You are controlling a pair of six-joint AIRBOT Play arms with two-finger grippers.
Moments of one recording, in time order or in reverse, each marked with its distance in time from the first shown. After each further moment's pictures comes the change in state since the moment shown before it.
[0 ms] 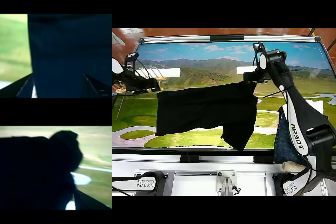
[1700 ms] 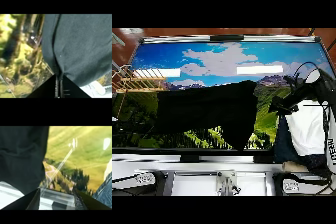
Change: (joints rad) left arm 0.463 0.087 -0.809 -0.491 0.165 0.463; right arm -0.411 0.271 -0.561 0.522 0.253 -0.272
